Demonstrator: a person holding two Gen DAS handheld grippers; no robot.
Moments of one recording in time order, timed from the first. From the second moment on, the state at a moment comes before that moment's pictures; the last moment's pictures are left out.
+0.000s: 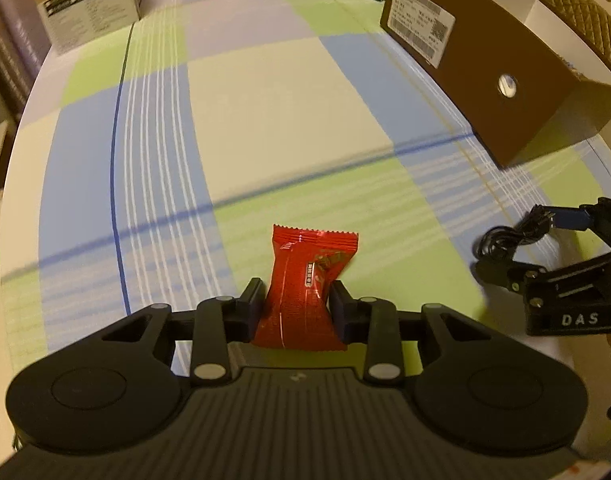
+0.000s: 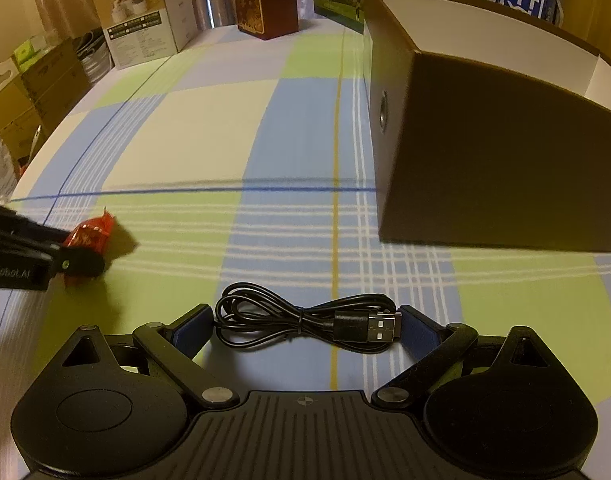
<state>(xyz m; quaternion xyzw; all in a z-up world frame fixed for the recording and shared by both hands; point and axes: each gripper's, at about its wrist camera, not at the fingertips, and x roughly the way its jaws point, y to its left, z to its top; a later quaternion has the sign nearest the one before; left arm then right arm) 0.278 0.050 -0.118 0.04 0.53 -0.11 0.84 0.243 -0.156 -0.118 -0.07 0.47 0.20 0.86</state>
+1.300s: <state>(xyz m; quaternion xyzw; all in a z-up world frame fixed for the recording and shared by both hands) 0.191 -0.083 -0.087 0.02 0.53 -0.14 0.84 0.185 -0.315 -0.075 -0.03 0.47 0.18 0.87</state>
